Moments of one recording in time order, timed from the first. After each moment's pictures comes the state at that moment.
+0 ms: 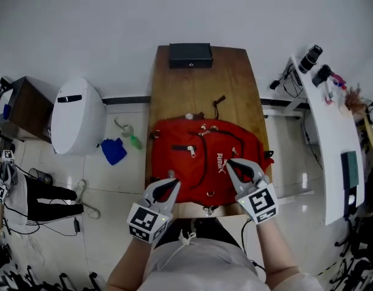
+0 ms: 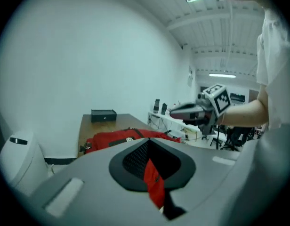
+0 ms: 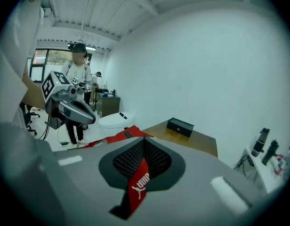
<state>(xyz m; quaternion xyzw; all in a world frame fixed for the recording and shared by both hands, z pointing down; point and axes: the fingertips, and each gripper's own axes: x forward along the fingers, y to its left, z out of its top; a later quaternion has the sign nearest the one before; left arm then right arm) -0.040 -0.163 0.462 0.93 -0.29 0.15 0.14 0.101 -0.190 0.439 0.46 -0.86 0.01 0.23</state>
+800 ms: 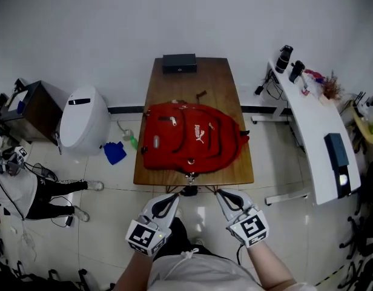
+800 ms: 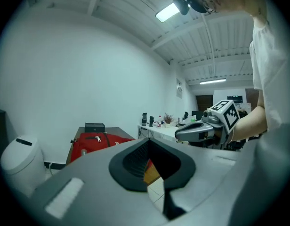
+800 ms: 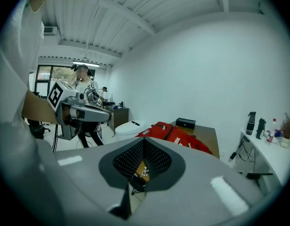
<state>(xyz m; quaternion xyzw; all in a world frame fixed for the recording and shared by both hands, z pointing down) 0.003 0.076 0.420 0.95 -0.31 0.06 0.08 0.118 0.082 0.439 0.46 -0.87 0.04 0.14</state>
